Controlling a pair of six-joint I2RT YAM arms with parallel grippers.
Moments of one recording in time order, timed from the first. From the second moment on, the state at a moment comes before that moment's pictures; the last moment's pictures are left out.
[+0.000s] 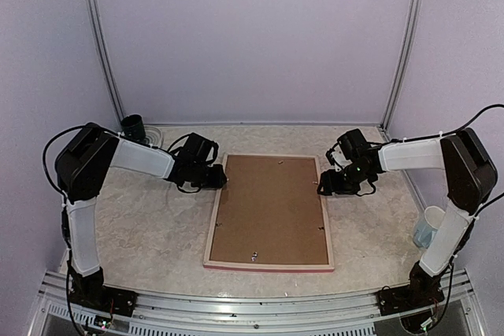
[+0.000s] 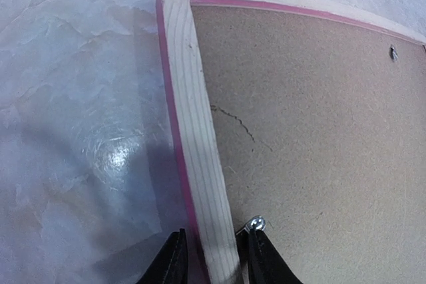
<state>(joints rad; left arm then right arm) -0.59 2.05 1.21 0.01 0.00 -0.44 0.41 1.74 1.02 -0.33 -0.14 0.29</state>
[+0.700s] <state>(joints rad) -0.62 2.02 1.19 -0.01 -0.09 -0.47 0.43 1.76 1.02 -0.33 -0.11 0.29</state>
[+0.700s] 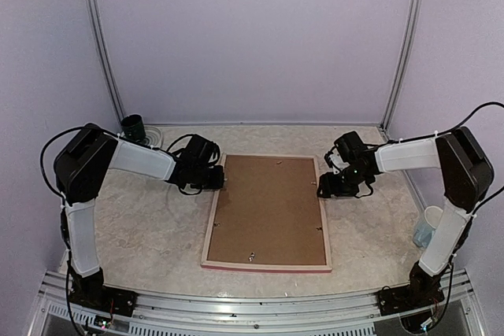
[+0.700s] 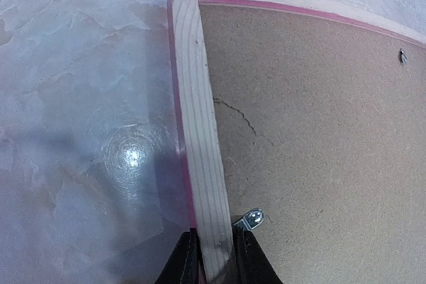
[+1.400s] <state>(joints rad) -0.63 2.02 1.18 0.02 -0.13 -0.51 0.49 1.80 1.03 -0.30 -0.08 0.31</state>
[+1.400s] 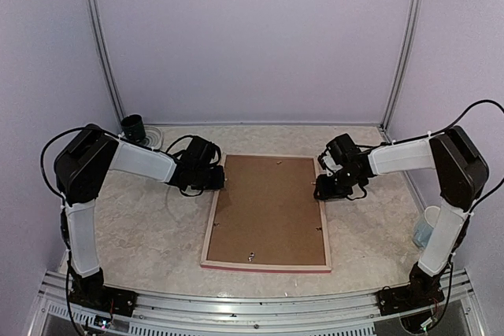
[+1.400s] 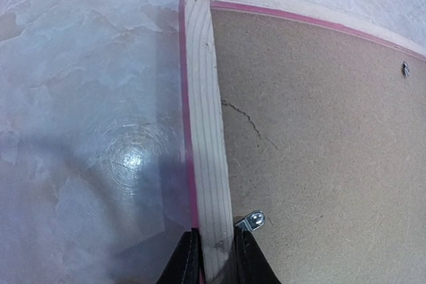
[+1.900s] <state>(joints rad) -0.64 2.02 1.16 0.02 -0.18 -0.52 0.49 1.80 1.04 -0.29 -0.07 0.35</state>
